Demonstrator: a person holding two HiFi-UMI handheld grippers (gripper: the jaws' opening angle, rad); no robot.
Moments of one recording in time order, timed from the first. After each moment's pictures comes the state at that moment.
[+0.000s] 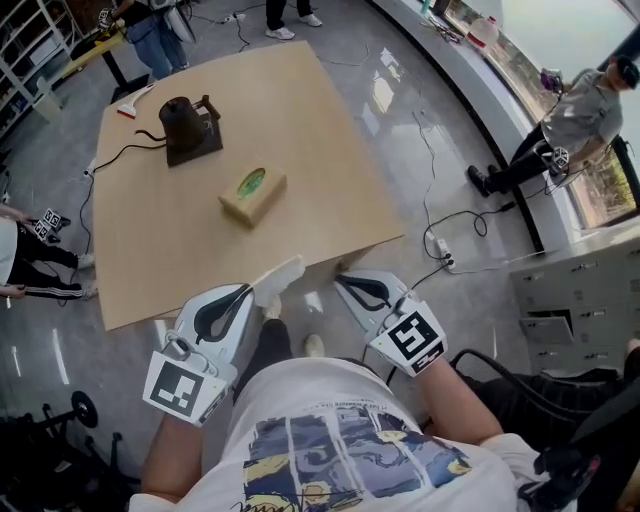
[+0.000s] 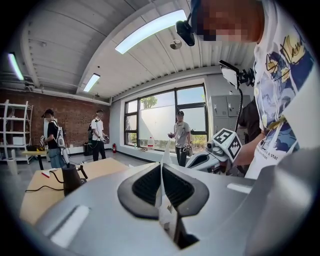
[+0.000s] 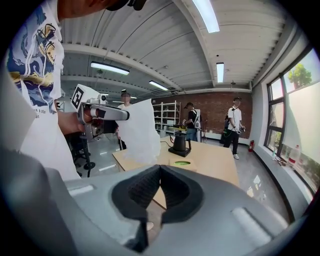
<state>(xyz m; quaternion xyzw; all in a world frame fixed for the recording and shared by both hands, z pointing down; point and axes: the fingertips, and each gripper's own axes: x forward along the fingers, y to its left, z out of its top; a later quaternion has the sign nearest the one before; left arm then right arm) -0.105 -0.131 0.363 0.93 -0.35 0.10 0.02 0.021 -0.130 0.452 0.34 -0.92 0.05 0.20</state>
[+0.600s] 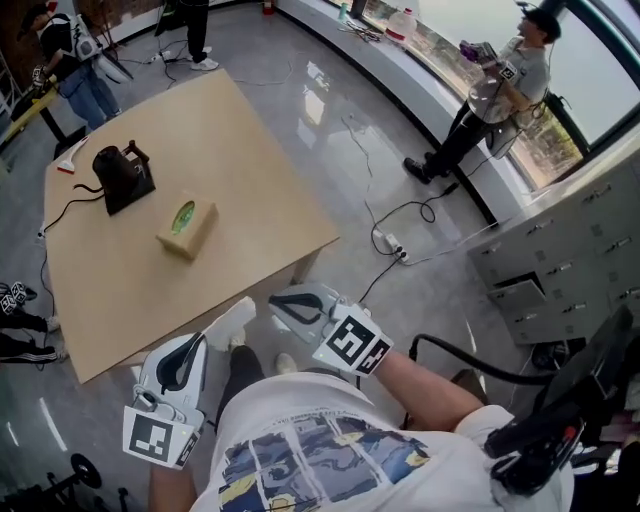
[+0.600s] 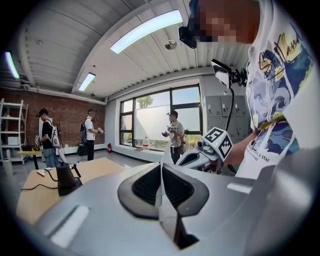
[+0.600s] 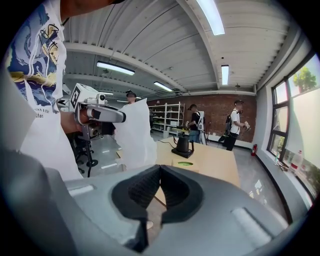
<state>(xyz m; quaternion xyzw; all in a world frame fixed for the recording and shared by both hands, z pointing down) -0.088 -0.088 0.365 0.94 -0.33 0.11 0.02 0.017 -0.108 0.449 0.31 -0.93 0.04 0.20</state>
